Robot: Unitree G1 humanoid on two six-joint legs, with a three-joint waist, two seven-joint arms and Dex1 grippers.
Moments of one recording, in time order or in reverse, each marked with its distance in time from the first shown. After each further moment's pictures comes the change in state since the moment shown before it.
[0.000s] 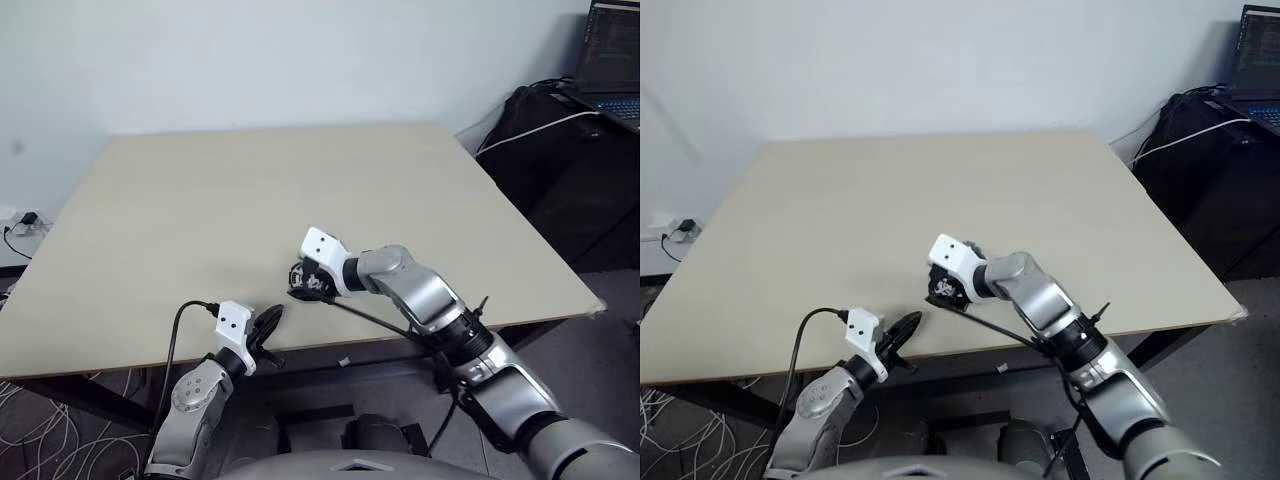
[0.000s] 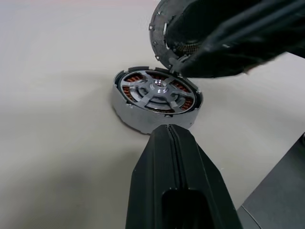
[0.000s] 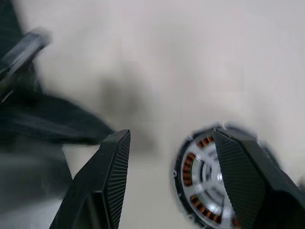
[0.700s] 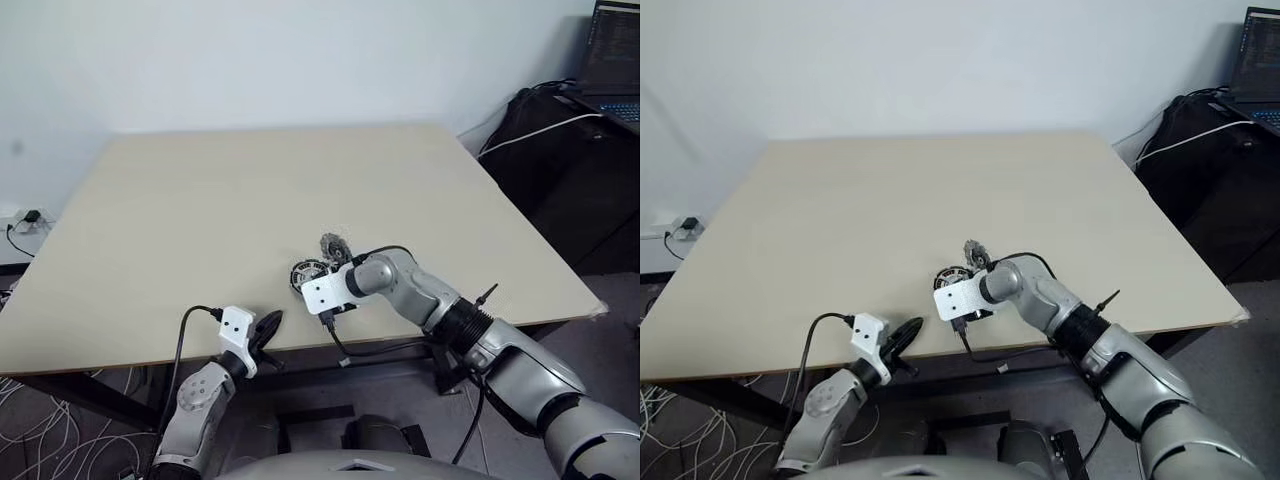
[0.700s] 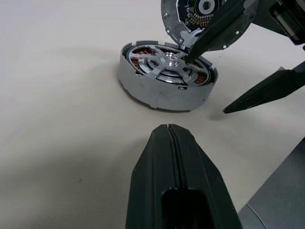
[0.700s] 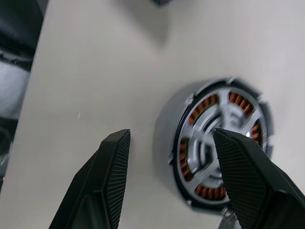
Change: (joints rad) left arm -0.062 -0.024 0.001 0.217 0.006 -0.130 -0.021; right arm -0.108 -0.069 0.218 0.336 -0.444 -0.551 0.131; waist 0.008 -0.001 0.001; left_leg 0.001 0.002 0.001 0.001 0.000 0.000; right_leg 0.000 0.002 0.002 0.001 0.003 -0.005
